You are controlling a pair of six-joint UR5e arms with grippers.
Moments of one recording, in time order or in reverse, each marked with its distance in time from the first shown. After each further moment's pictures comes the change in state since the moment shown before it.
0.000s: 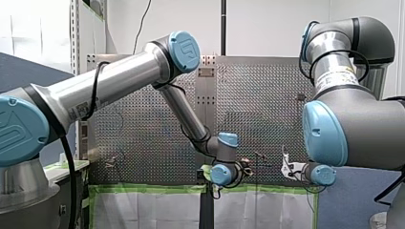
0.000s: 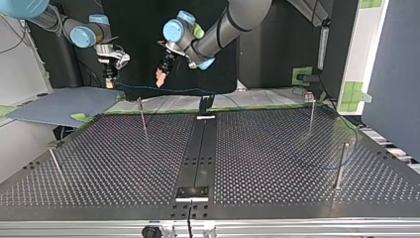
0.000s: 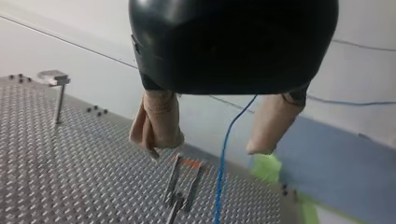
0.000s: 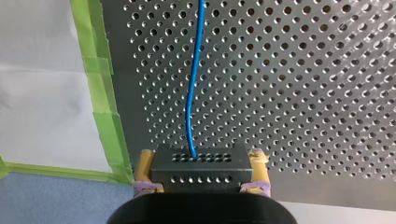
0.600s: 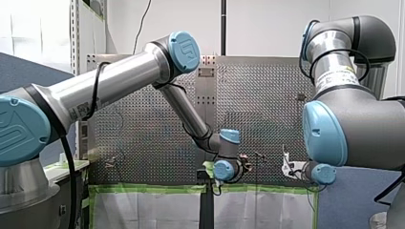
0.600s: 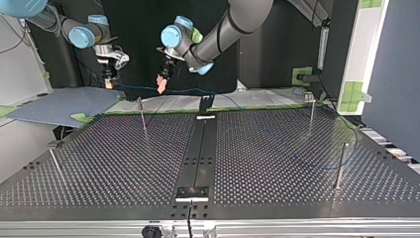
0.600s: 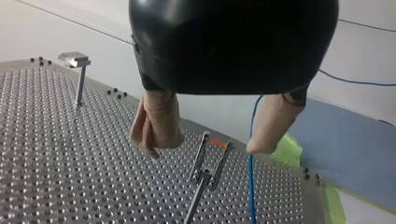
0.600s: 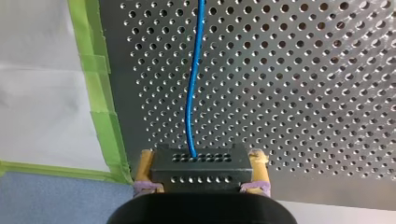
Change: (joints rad) left arm 0.018 -0.001 0.055 -0.046 -0.043 -0.041; right arm -0.002 -0.012 -0.001 0.013 -0.002 -0.001
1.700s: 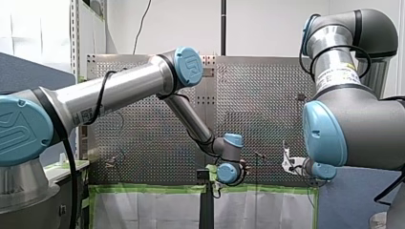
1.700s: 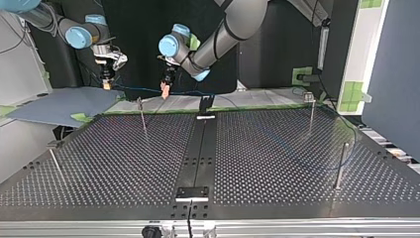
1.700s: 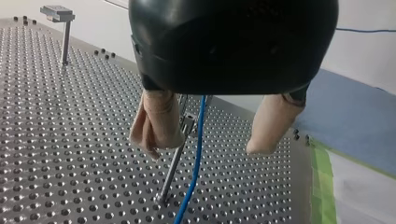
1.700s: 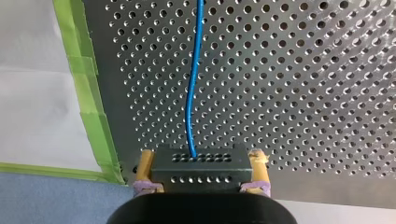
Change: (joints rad) left arm 0.017 -0.097 0.150 -0.097 -0.062 -0.001; right arm -0.002 -0.039 0.011 0.031 -0.002 0.008
